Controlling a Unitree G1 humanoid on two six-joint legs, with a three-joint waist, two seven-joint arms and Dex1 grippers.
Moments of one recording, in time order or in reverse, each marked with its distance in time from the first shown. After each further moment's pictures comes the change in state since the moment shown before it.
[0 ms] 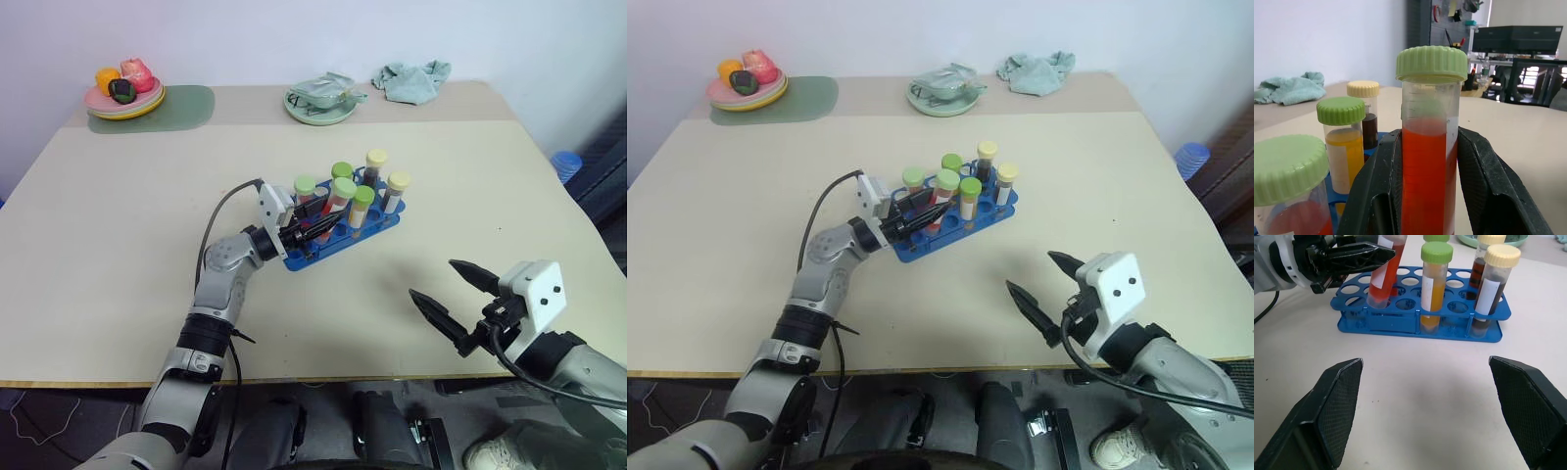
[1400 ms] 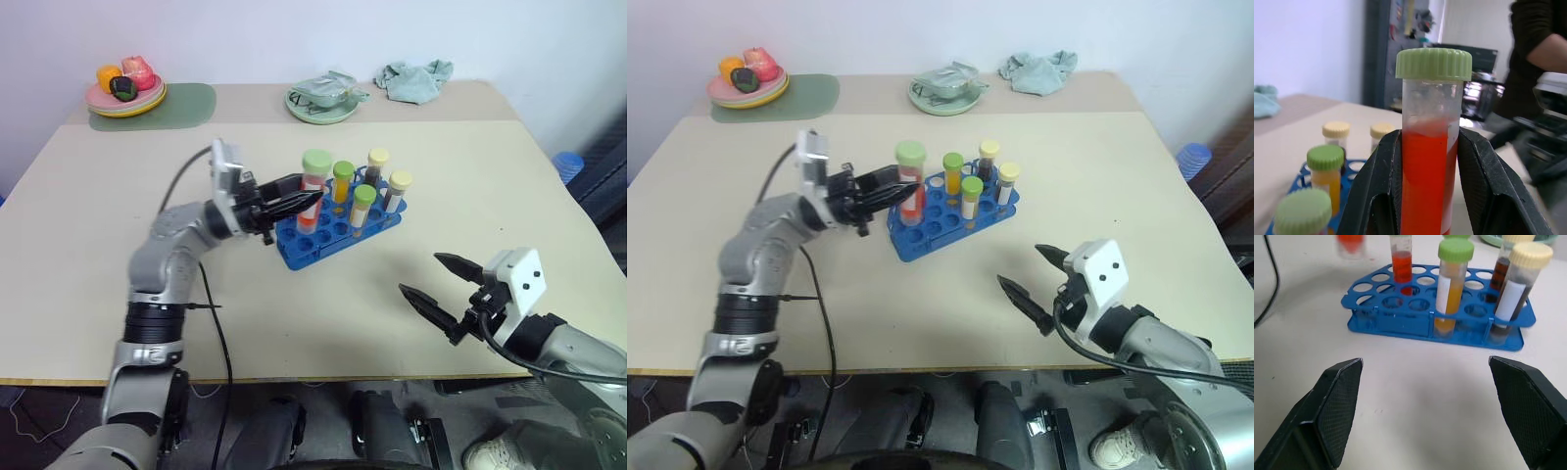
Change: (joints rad) left arm -0.039 0.120 0.106 -0.301 -0.197 0.442 -0.146; right arm -0.069 0.001 0.057 0.086 -0.058 -0.006 0.090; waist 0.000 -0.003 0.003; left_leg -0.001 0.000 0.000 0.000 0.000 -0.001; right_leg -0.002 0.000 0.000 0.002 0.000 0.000
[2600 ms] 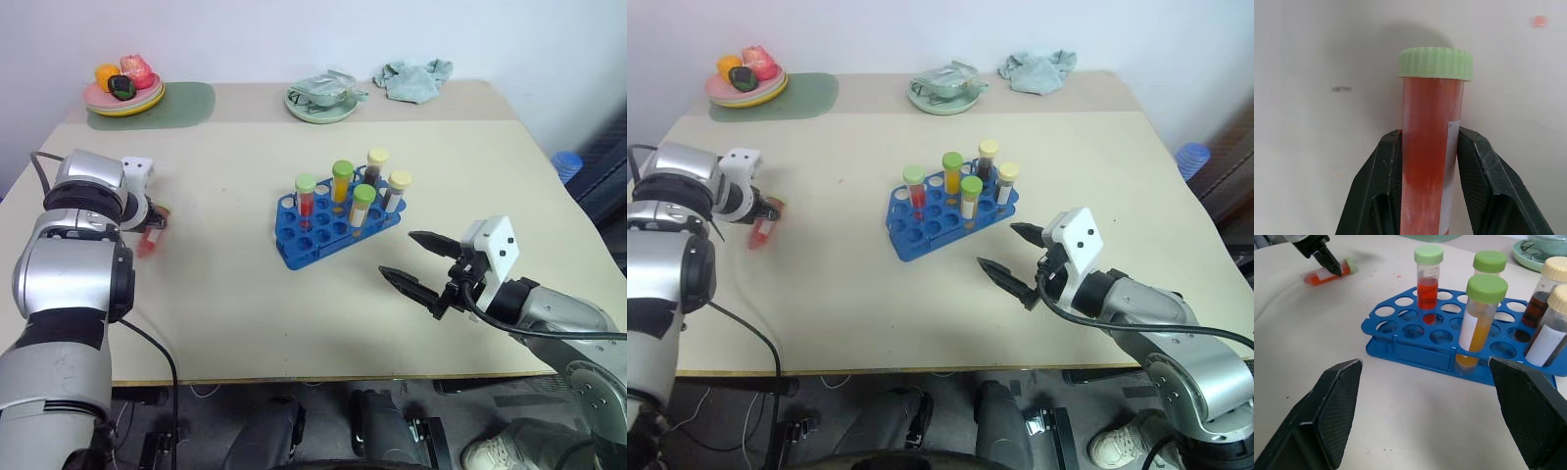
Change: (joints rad) left arm -0.687 0.396 -0.125 1.157 0.594 0.649 0.350; right arm -0.290 -0.059 0.119 0.131 0.042 0.065 0.062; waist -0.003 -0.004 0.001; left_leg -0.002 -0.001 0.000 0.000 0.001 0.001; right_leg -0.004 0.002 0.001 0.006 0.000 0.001
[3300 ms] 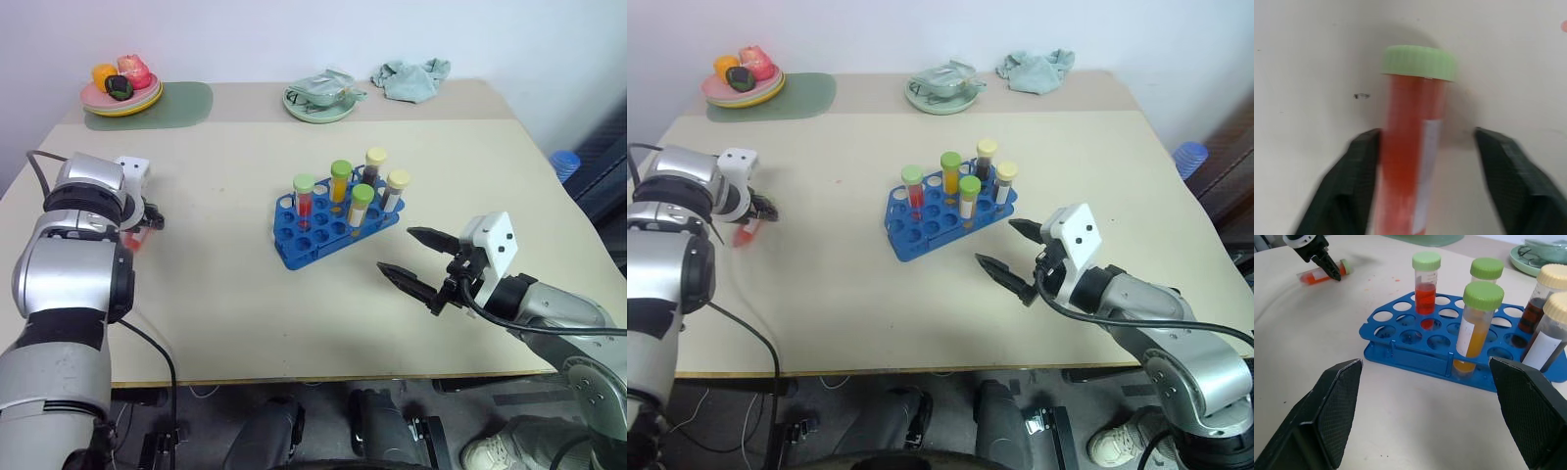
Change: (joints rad) left arm -0.014 -0.003 -0.035 0.083 0.037 -0.054 0.183; right arm -0.025 0.004 0.007 0.001 0.003 0.003 -0.014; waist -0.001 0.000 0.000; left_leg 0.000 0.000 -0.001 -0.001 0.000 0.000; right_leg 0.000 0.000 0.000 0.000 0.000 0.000
